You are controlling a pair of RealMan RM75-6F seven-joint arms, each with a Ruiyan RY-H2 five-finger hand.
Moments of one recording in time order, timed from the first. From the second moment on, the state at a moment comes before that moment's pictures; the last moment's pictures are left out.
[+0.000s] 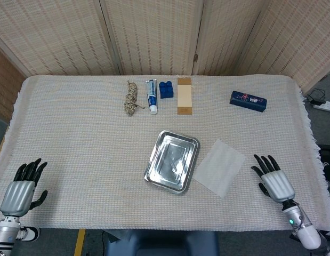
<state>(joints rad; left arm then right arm) -0.15 -1.20 -0.02 -1.54 1.47 1.37 0.12 0.25 -1.52 -0.03 -0.90 -1.66 1.28 0.06</state>
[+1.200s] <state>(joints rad) -0.14 -1.19 -0.04 -1.50 1.46 1.40 0.04 0.38 -1.75 -0.03 -0.69 -1.66 1.26 0.06</state>
